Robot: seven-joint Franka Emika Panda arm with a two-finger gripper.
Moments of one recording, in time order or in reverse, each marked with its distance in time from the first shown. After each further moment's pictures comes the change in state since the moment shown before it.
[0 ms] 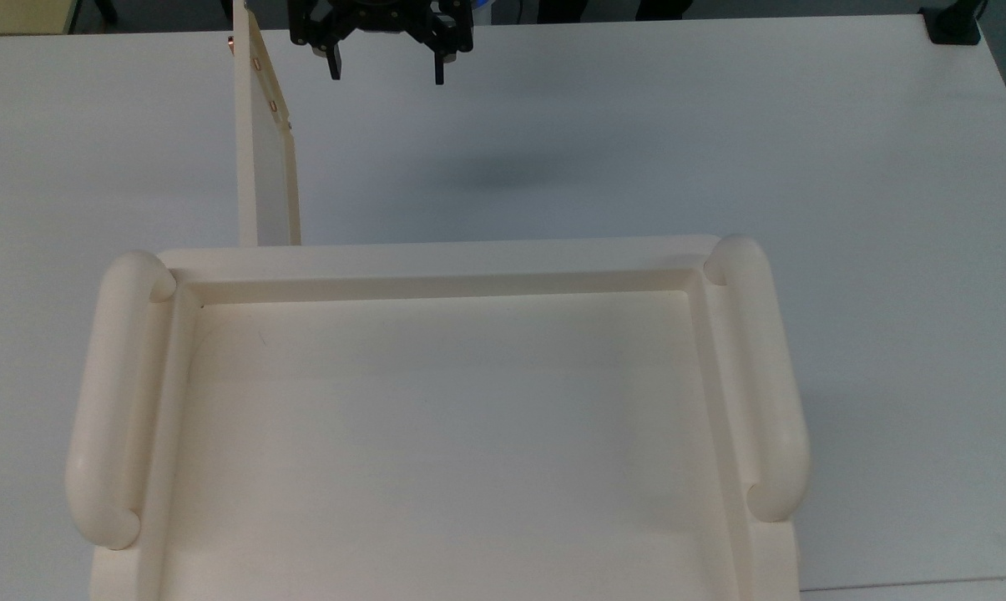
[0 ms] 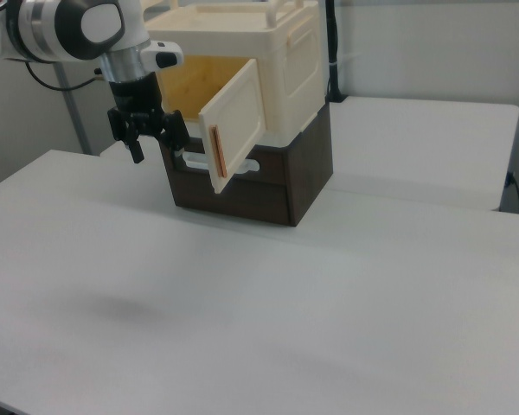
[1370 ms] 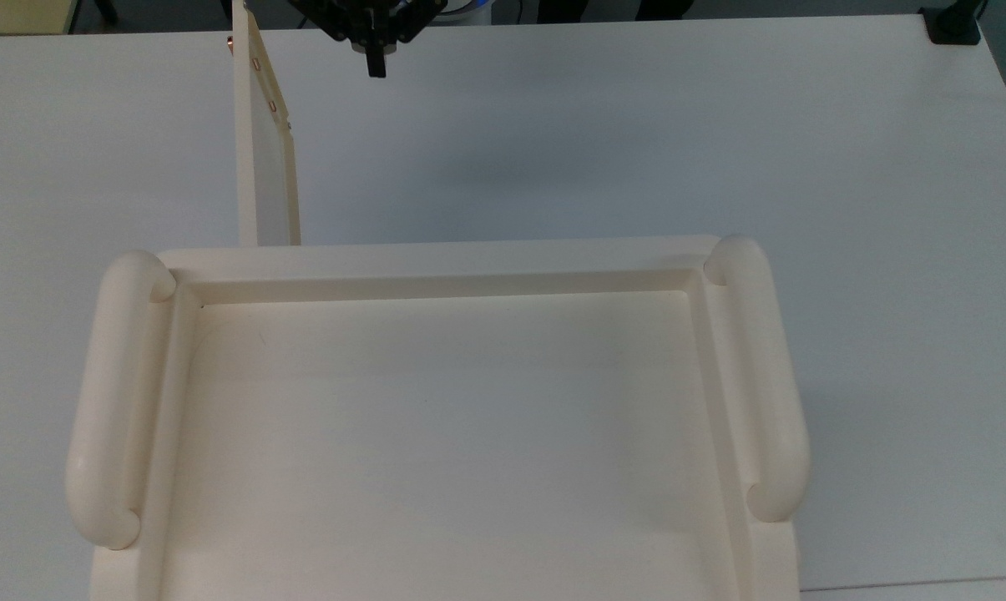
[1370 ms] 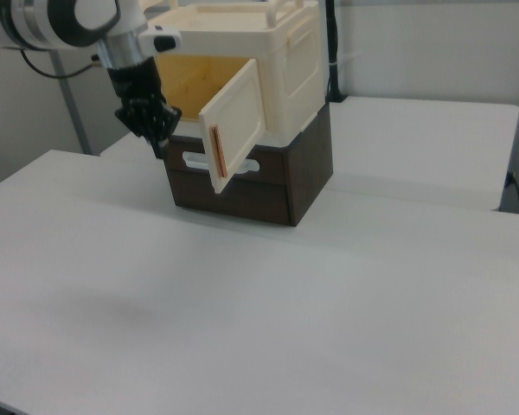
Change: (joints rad) arm -0.012 -0.016 -0.001 0.042 0.000 -0.001 -0.036
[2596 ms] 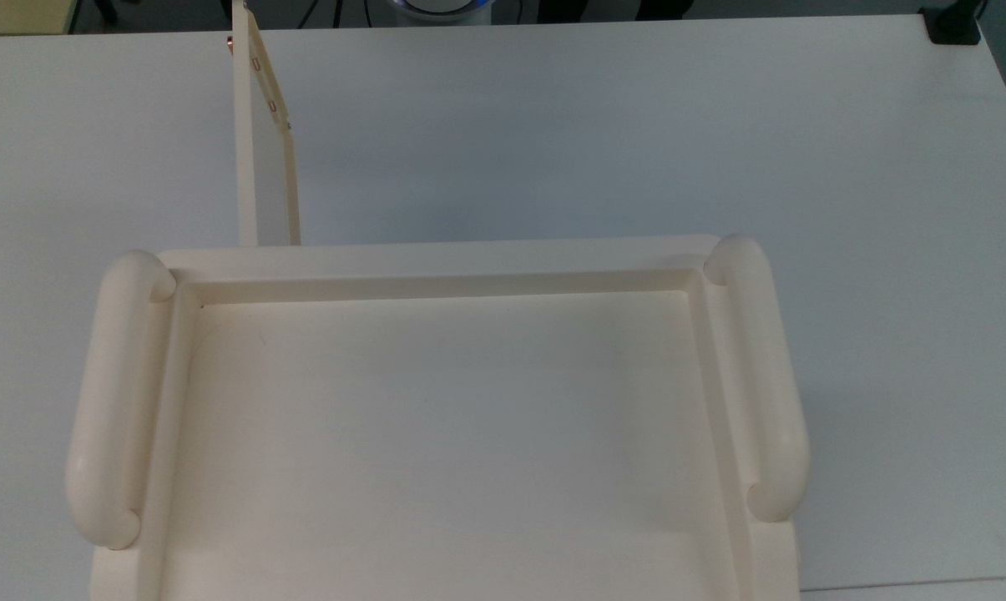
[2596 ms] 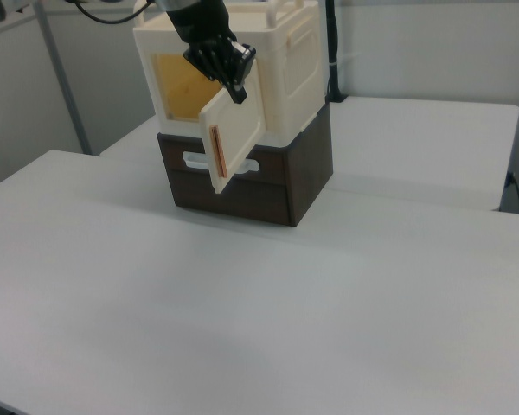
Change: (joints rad) arm -0.211 0.027 -0.053 0.206 0.029 0.095 -0.086
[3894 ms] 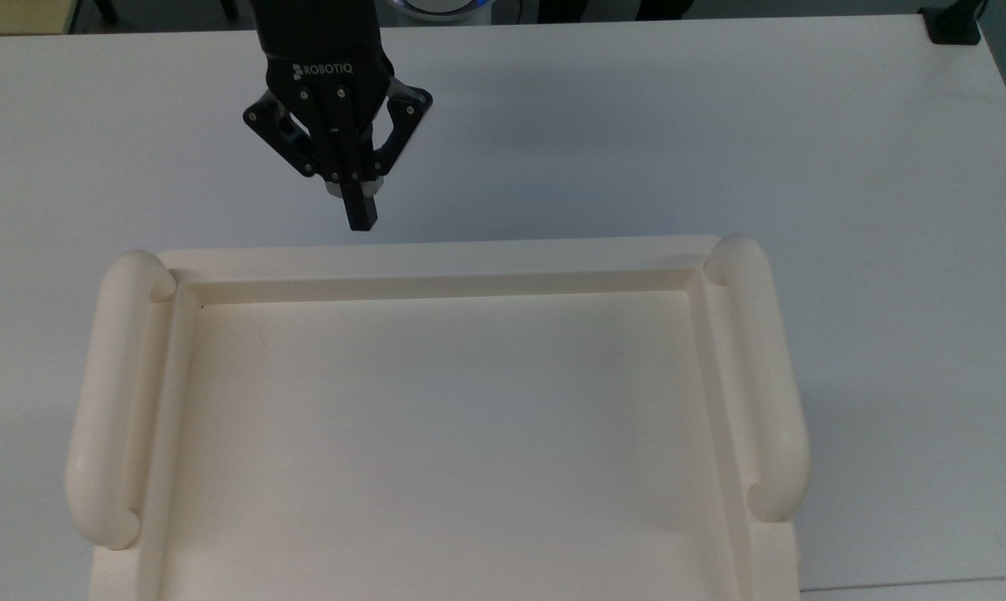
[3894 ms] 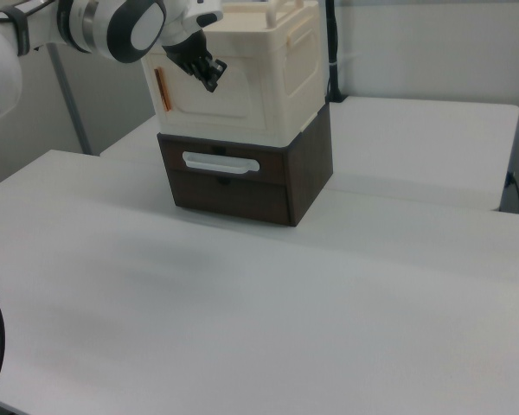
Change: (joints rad) arm 0.183 0.202 0.032 -0.004 0.207 0.441 0.164
